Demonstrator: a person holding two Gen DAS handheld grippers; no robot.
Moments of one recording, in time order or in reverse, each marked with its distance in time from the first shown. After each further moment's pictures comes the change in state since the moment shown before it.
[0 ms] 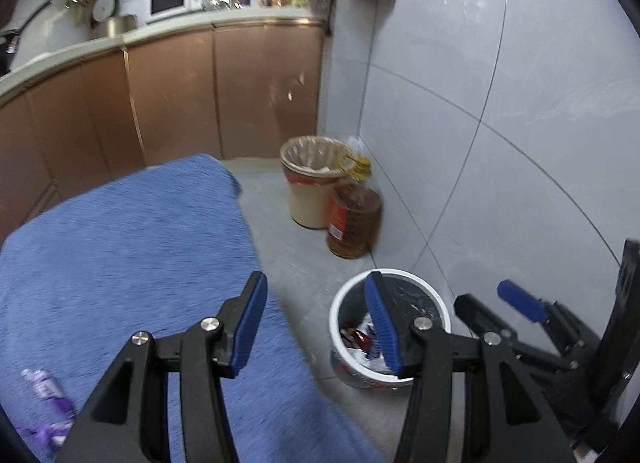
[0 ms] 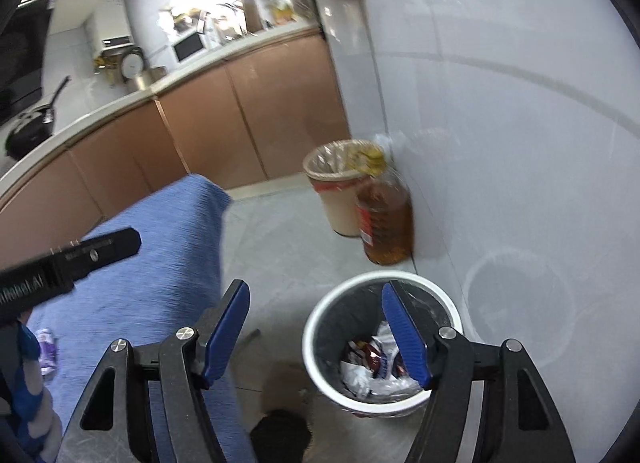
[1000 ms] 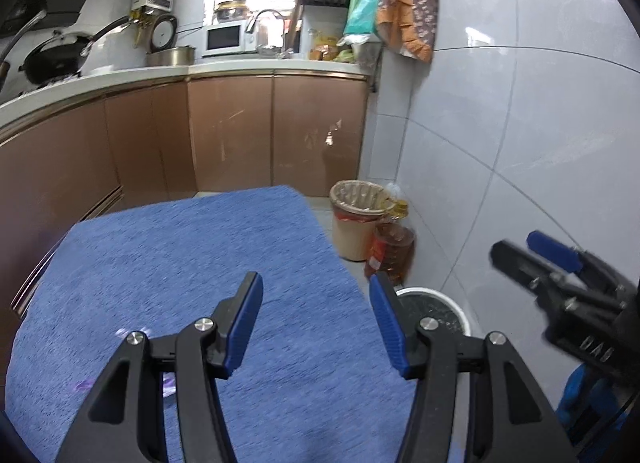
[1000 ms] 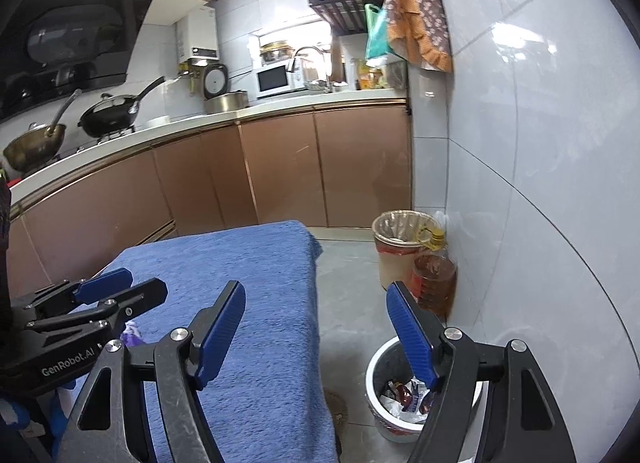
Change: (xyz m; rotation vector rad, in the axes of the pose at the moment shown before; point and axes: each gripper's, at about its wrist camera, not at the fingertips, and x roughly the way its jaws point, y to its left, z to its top) left arm -0.131 0.081 -0.052 -0.080 -0.156 0.098; right arm -0.085 0.109 0.012 -0.211 -0.145 0.119
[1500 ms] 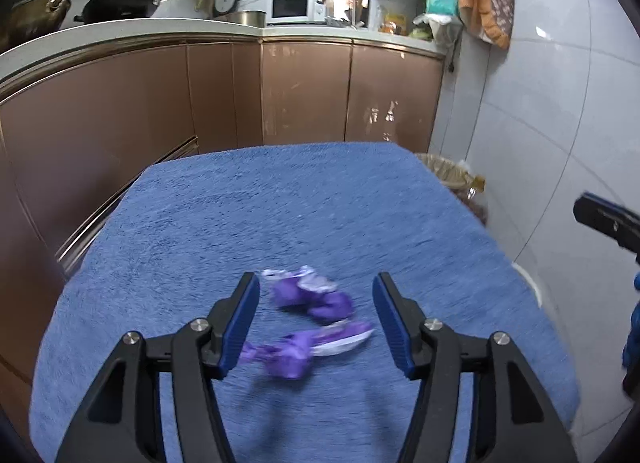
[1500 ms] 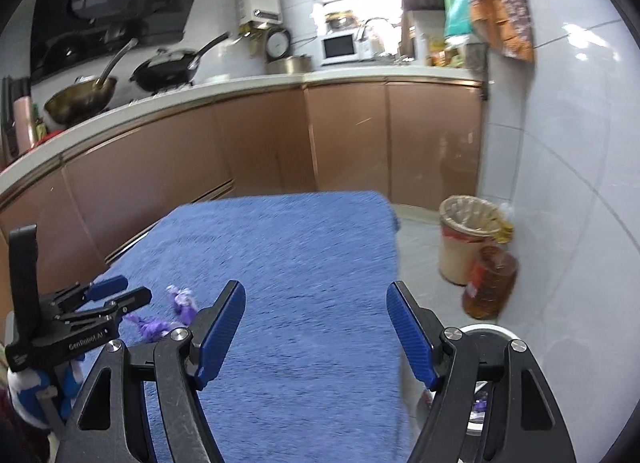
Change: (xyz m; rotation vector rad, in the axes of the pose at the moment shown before) left arm 0.000 0.154 -0.063 -0.053 0.084 0.136; right arm 0.049 0.082 -0.011 -0.114 0.135 0.197
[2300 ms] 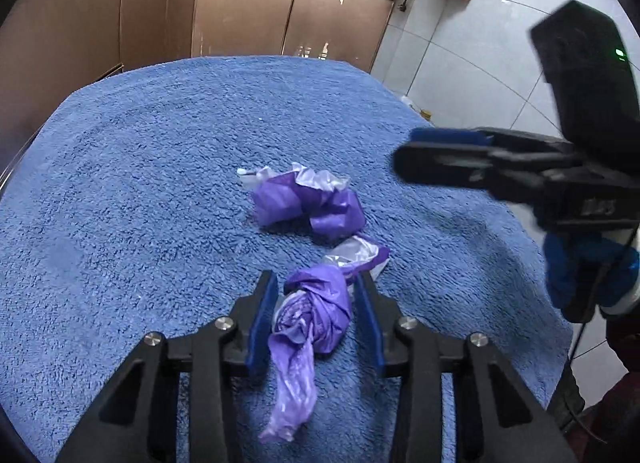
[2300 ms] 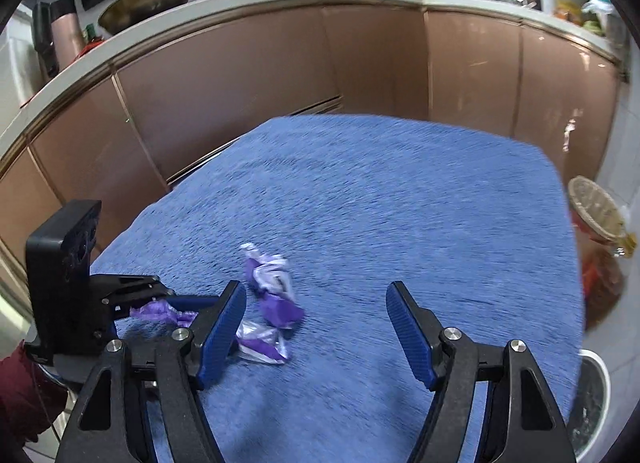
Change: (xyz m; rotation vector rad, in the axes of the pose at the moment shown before) left arm 0.066 0.037 -0.039 0.023 0.235 -0.313; right arm 0.141 0.091 -0.010 -0.159 0.287 0.334
